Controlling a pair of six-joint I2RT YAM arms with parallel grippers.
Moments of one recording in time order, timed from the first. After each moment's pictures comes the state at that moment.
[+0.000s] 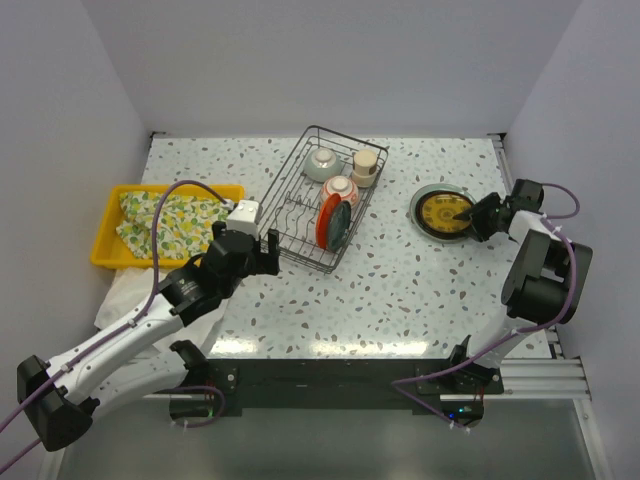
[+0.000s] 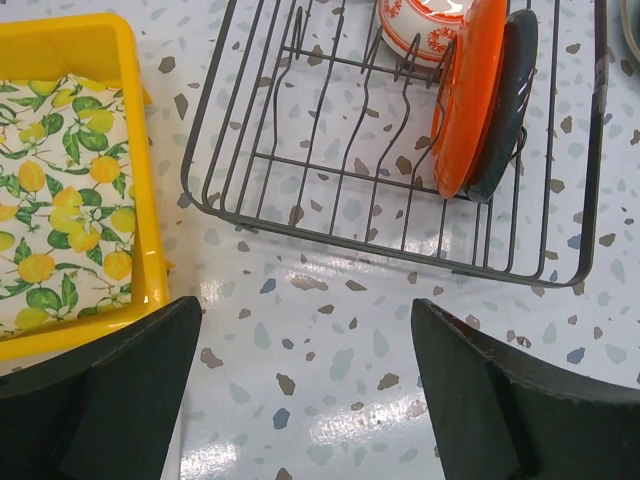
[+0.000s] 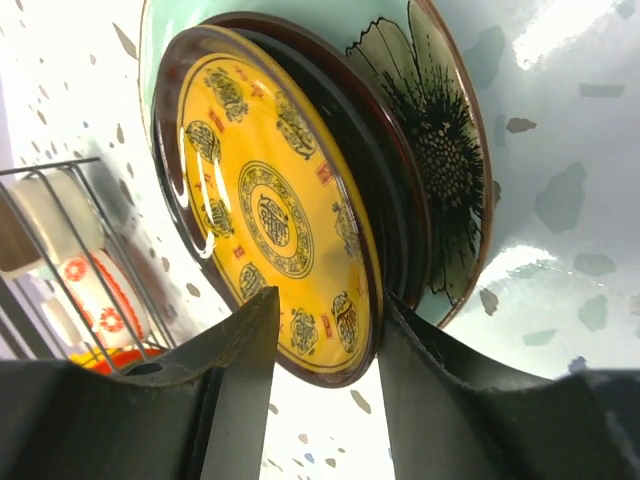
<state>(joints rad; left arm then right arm) -0.77 0.88 0.75 -0.41 -0.47 -0.37 -0.38 1.72 1.03 -0.26 -0.39 0.71</state>
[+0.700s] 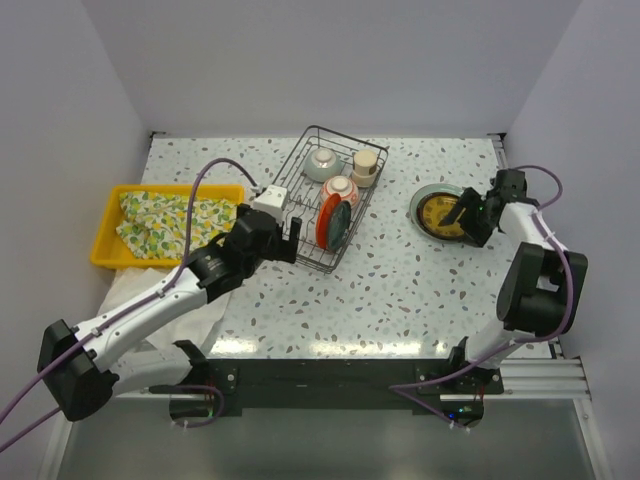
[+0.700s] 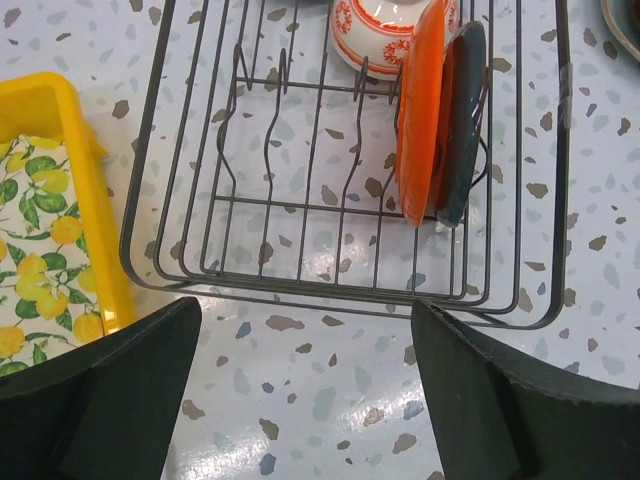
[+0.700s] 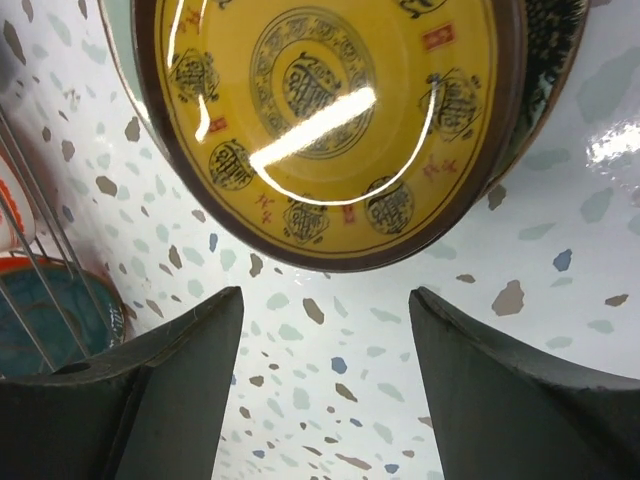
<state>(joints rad) -0.77 1.10 0.88 -0.34 -0.41 -0.28 -0.26 1.64 1.11 -0.56 -0.28 0.46</state>
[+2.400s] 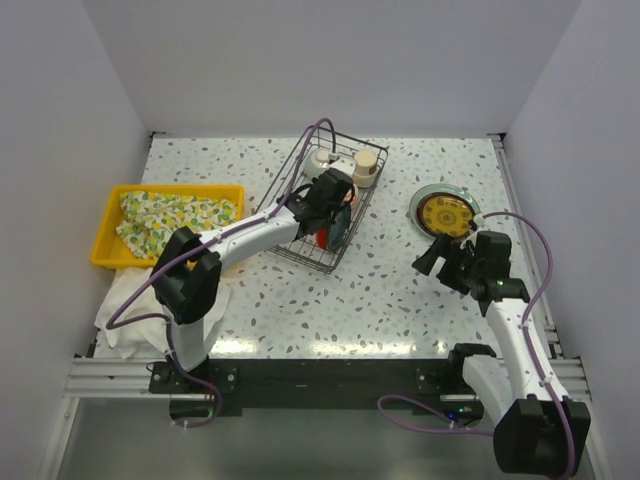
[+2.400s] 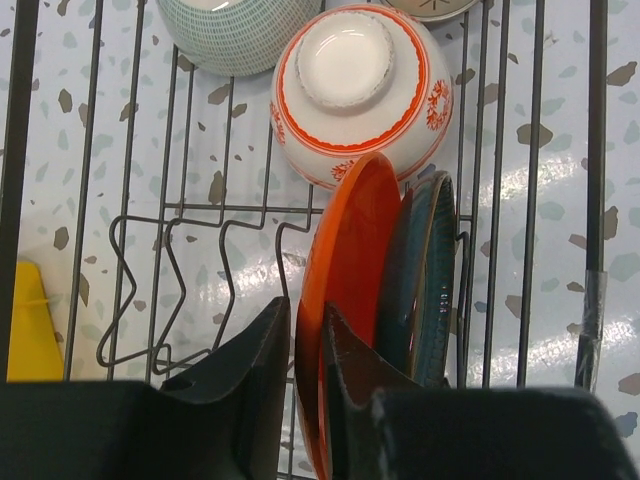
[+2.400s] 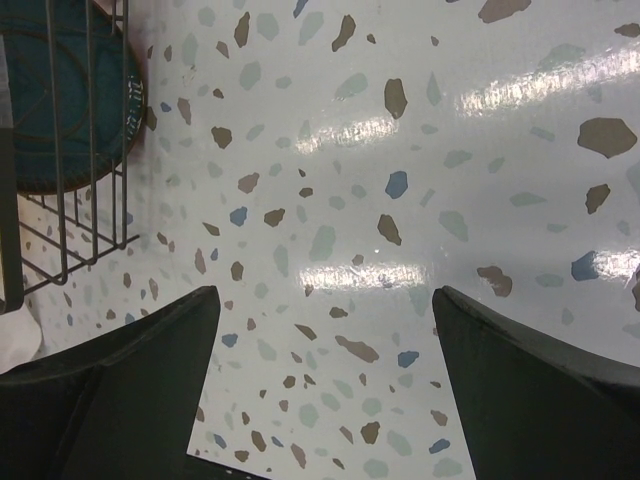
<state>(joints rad) -0.79 1.87 1.47 -0.34 -0.49 -0.17 -0.06 0.84 0.55 -0.50 -0.31 0.47</state>
